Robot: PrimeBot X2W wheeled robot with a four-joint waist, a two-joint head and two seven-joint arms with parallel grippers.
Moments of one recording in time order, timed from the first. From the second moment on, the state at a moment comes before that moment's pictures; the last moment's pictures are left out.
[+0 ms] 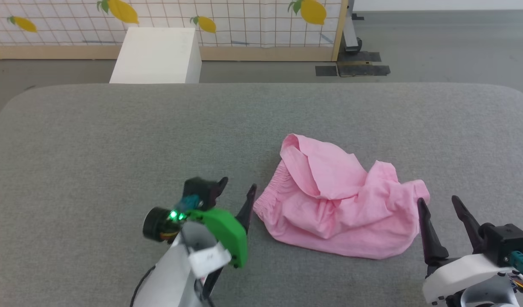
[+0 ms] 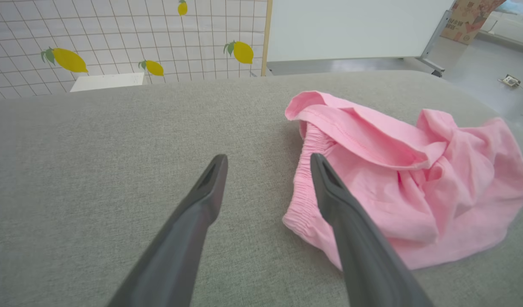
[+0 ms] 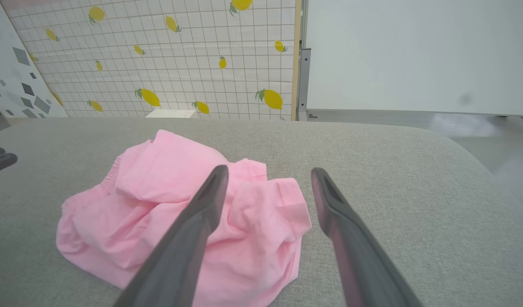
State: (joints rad) left arm -0.30 0.05 -0.33 0.38 -0.26 -0.10 0.00; right arm 0.08 -0.05 -0.09 -0.07 0.09 0.13 0.00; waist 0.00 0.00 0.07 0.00
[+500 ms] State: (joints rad) left arm -0.62 0.05 -0.47 0.64 -0.34 -0.10 0.54; right arm 0.05 -0.05 -0.04 -0.04 0.12 0.13 -0.01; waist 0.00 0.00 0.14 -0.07
